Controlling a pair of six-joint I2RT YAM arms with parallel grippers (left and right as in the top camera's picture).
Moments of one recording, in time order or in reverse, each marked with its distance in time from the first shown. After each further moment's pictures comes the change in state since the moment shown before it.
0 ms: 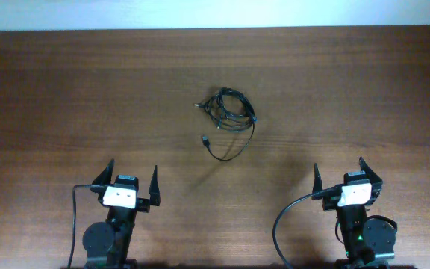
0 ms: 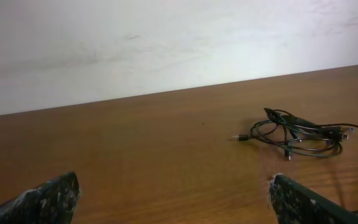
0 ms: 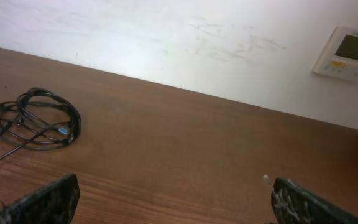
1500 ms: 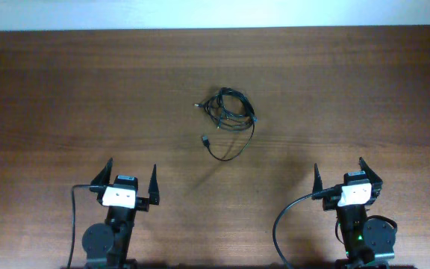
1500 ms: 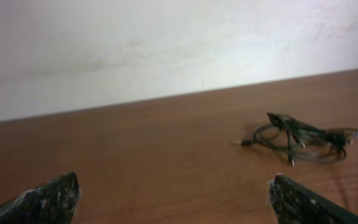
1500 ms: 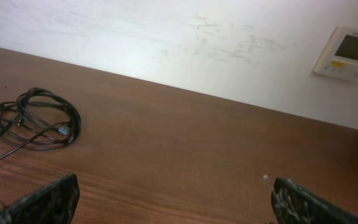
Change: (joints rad) left arm 0.000 0.000 0.000 0.028 -0.008 0.008; right arm 0.000 0.000 0.000 0.000 0.000 0.000
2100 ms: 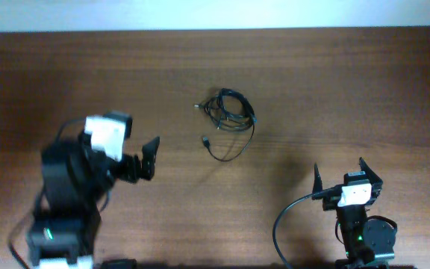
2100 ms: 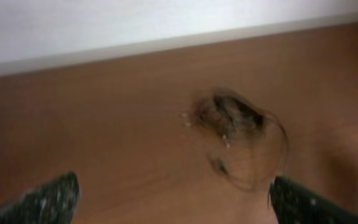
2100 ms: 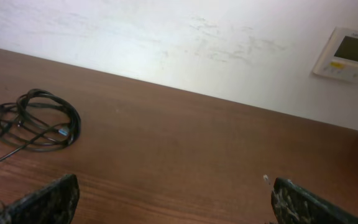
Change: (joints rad) left arm 0.000 0.800 0.927 -0.634 0.182 0.011; right arm 0.000 -0.003 0.000 -0.001 0.001 0.000
